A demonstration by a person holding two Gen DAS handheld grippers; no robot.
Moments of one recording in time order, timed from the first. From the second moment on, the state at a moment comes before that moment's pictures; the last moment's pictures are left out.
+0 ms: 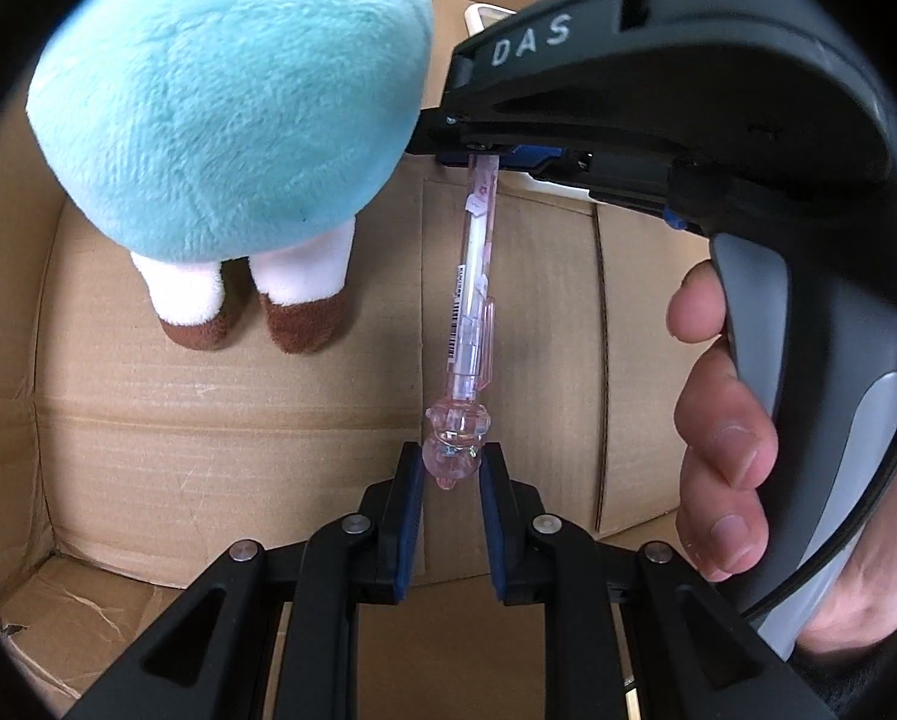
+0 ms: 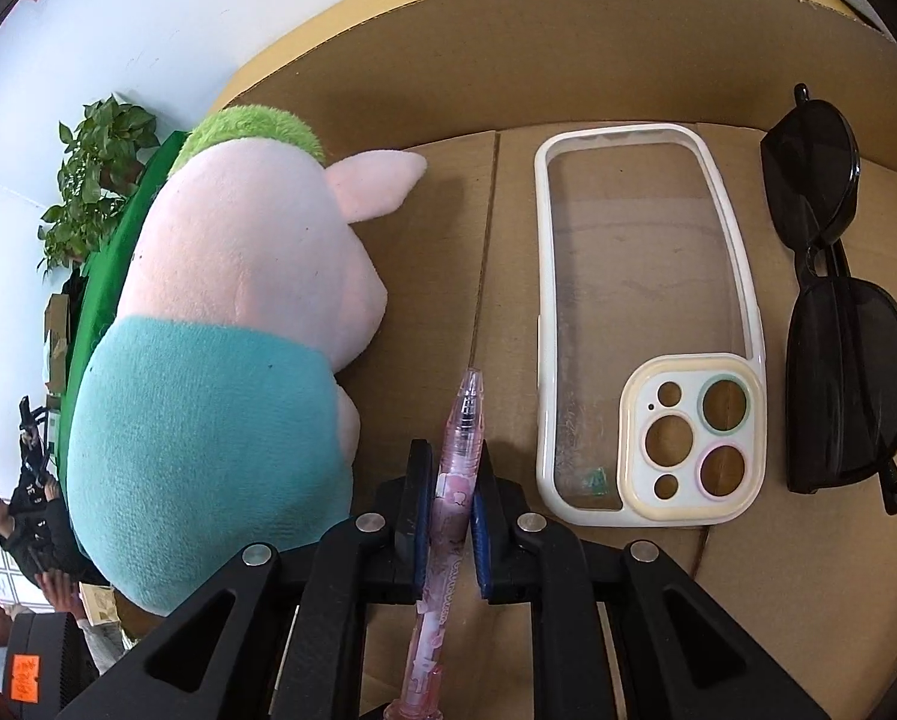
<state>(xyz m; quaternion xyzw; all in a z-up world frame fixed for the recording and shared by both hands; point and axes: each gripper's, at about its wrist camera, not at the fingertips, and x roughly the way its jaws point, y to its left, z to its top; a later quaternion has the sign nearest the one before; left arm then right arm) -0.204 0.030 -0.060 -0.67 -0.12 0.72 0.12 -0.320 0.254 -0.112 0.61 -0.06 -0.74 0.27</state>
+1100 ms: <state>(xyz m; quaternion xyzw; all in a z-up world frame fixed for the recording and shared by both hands) -0.080 0.006 0.056 -0.43 -0.06 0.90 0.05 -0.135 0.327 0.020 0.40 0.01 -0.88 0.27</state>
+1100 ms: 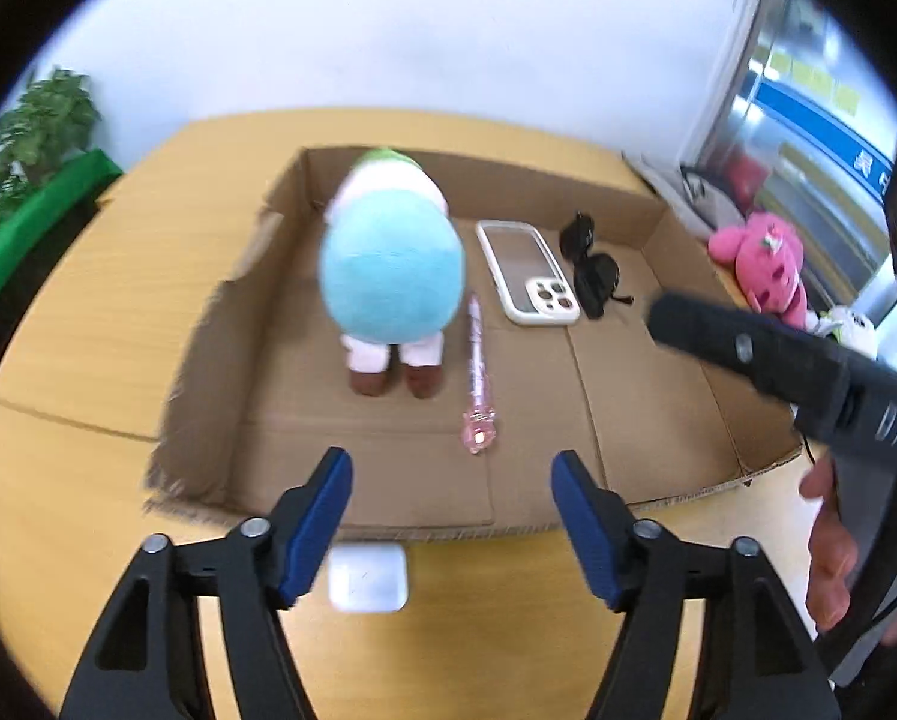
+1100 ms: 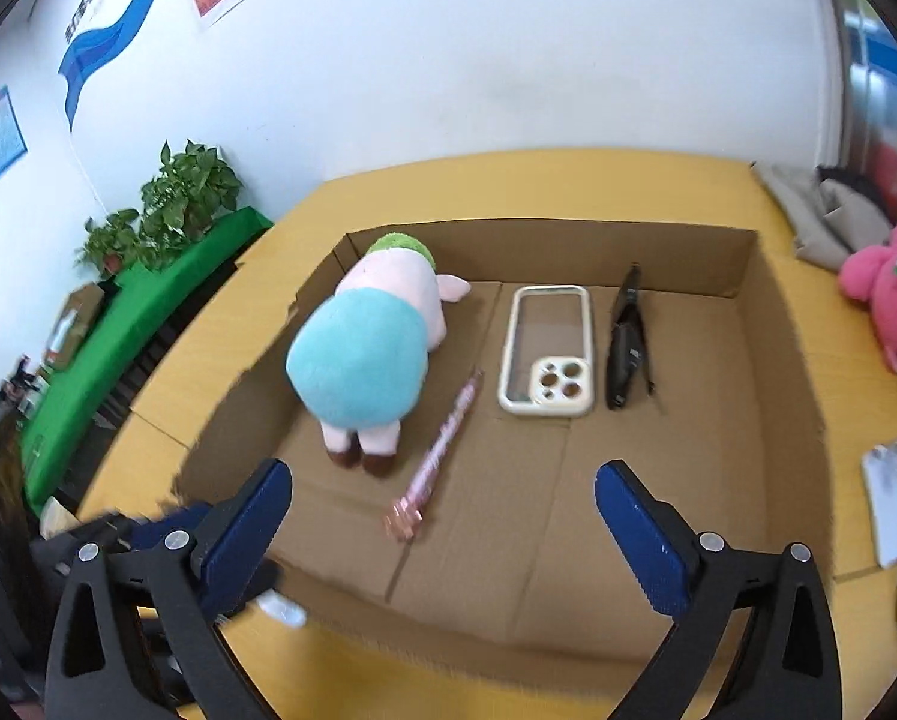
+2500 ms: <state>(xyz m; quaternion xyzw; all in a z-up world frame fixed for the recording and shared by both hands) -0.052 -0.019 0.020 -0.42 -0.05 0.90 0.06 -0.069 0.354 0.006 0.38 0.03 -0.89 0.23</state>
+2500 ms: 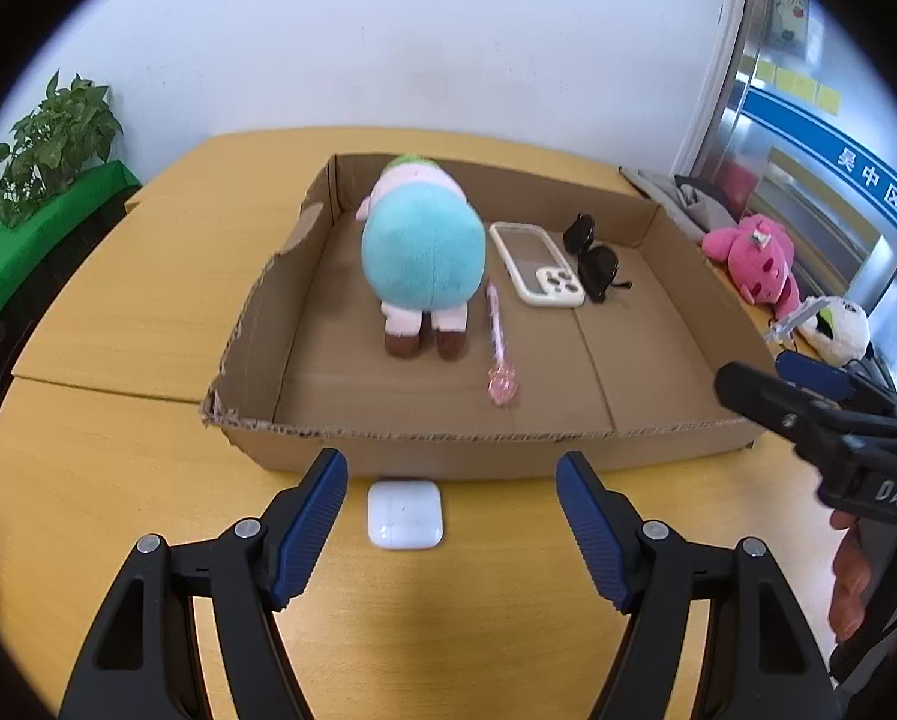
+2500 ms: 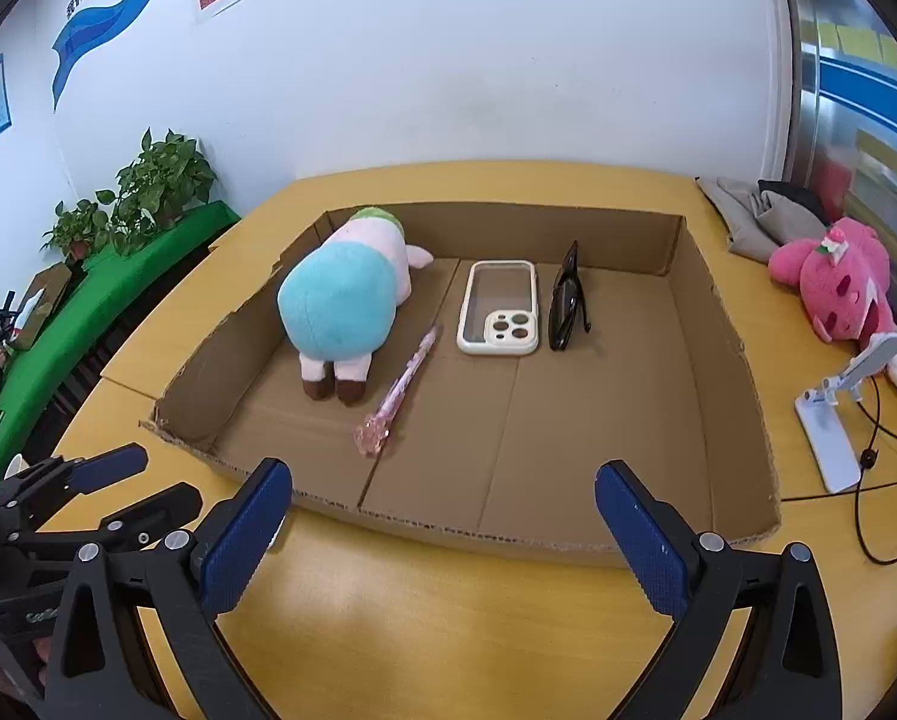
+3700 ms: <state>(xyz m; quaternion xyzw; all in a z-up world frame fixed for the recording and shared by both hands) -0.002 0.024 -0.074 -0.47 0.16 0.81 0.32 -0.018 0.328 -0.082 0.51 0.07 -0.77 0.38</state>
